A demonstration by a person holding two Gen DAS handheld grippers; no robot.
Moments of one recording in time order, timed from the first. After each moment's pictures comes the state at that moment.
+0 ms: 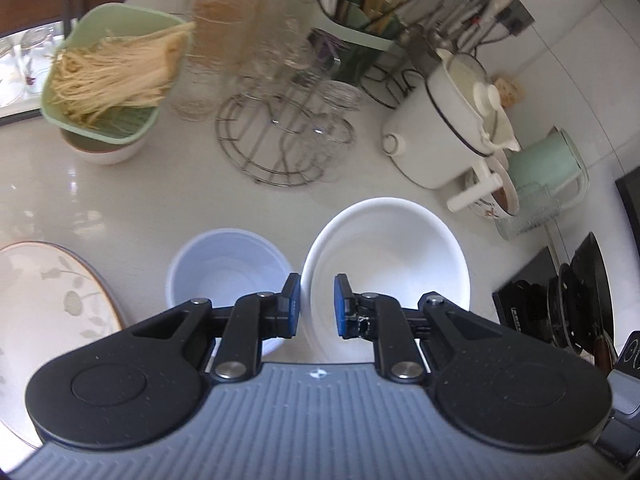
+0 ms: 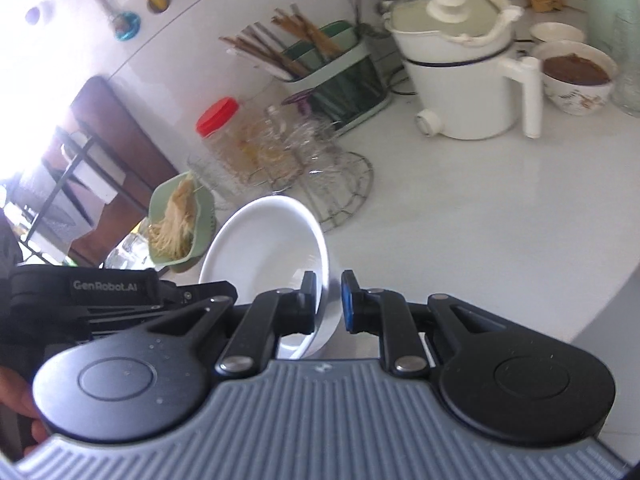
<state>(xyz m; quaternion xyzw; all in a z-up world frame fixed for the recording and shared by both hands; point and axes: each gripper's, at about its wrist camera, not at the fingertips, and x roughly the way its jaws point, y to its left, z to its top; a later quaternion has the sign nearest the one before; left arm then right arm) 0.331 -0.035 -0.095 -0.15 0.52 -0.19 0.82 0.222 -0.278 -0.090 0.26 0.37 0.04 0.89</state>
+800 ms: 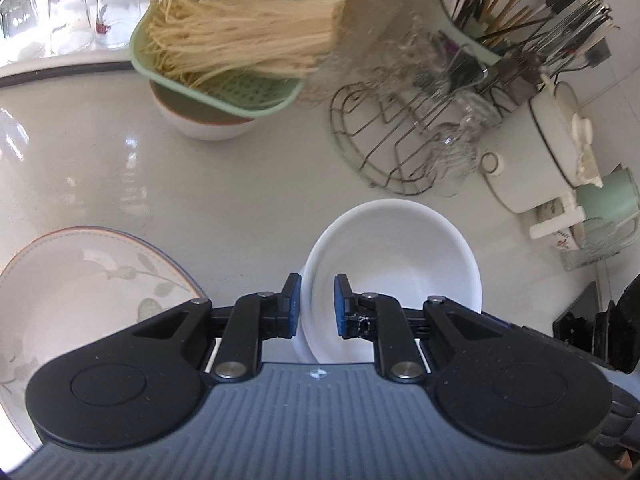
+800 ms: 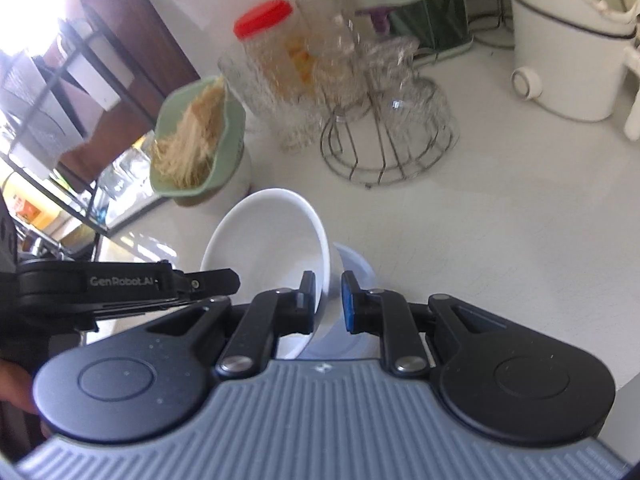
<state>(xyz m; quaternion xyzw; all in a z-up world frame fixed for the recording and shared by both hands) 0.365 0.036 -0.163 -0.17 0.54 -0.12 0.81 0.292 -0.201 -0.125 0.18 0.46 0.10 0.87</state>
